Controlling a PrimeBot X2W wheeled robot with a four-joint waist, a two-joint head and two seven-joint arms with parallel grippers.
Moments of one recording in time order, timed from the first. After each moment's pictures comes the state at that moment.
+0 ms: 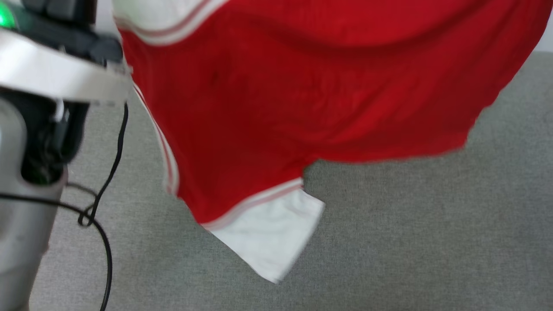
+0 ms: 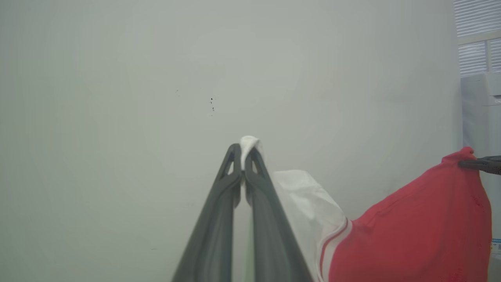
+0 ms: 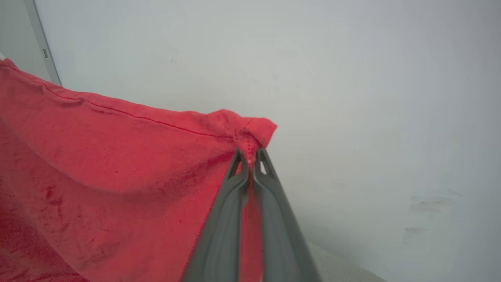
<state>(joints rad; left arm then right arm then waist) -0.79 0.55 -0.29 -0.16 -0.60 0.04 -0.01 -0.84 -0.67 0.27 0.07 0.68 0.13 0.35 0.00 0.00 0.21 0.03</state>
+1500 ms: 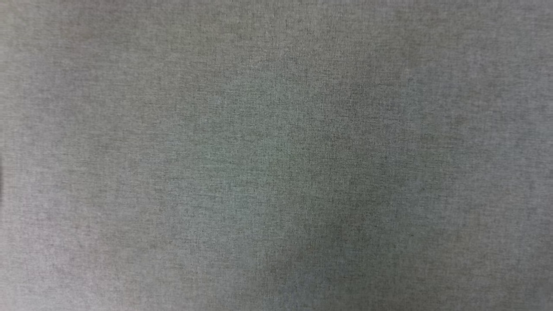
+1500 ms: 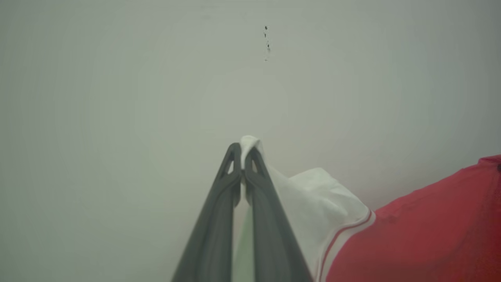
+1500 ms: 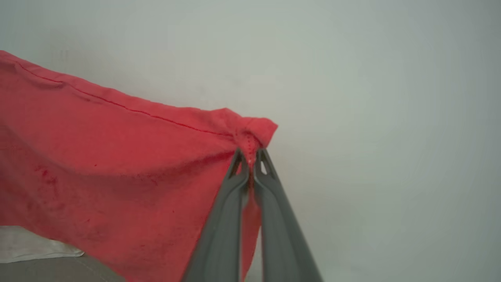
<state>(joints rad) -1.80 0.50 -0.42 0.58 -0.63 -0.13 -0.16 -1.77 -0.51 0.45 0.65 0.48 0.13 0.12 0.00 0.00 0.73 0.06</state>
